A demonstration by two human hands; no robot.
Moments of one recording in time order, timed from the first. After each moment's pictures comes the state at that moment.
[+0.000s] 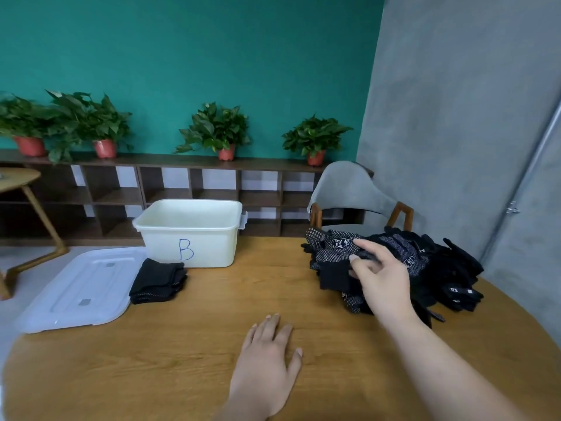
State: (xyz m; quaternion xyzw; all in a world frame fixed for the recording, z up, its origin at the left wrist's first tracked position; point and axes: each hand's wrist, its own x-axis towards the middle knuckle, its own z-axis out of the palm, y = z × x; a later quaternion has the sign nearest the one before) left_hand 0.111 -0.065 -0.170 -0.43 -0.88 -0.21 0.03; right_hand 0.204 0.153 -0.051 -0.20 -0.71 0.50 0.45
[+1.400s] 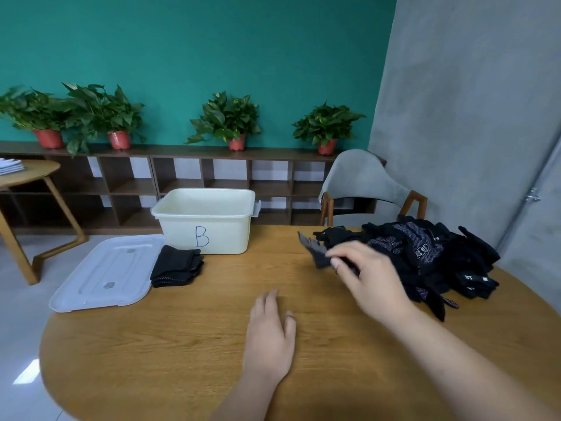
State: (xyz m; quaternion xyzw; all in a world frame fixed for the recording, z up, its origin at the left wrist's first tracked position) left_hand 0.105 -0.075 -0.169 -0.28 -0.86 -0.42 0.03; right_hand 0.206 0.119 -0.052 -0.06 -0.91 0.18 0.36
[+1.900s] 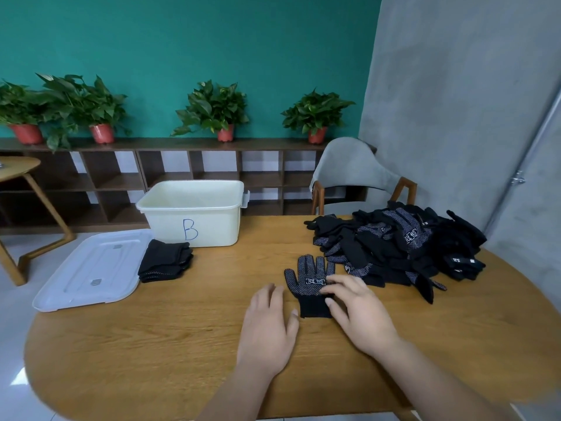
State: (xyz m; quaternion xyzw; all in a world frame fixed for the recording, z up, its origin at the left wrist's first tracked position) left_hand 0.106 -0.071 -0.178 -0.38 -0.88 -0.28 0.08; right_hand 0.225 0.132 -0.161 -0.12 -0.94 0.13 0.27
